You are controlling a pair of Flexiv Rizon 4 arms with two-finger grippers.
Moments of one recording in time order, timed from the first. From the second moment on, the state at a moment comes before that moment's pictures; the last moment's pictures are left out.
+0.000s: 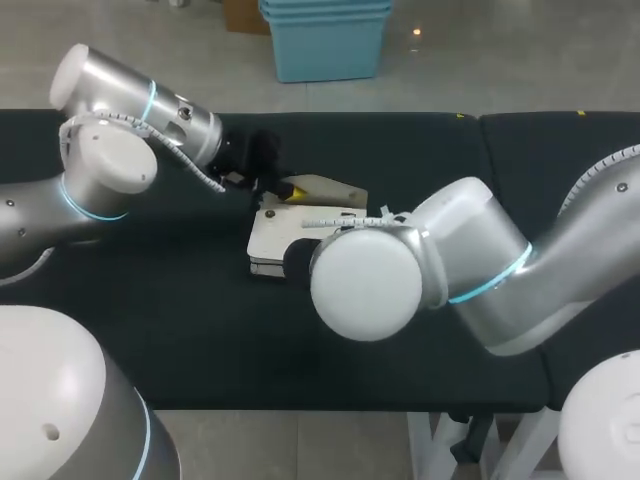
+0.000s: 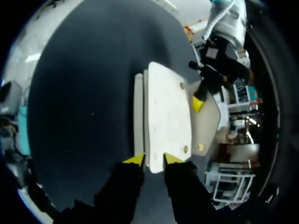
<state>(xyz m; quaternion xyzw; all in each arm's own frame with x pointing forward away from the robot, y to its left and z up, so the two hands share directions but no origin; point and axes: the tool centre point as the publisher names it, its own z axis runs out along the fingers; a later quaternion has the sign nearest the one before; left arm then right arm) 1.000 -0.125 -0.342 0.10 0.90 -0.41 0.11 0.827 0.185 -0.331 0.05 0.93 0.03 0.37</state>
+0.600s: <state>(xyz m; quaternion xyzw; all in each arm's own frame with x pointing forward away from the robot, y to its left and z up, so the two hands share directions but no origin) 1.007 -0.125 -0.345 0.10 0.90 -0.41 0.10 0.850 0.193 -0.362 0.08 0.92 0.01 0.39</state>
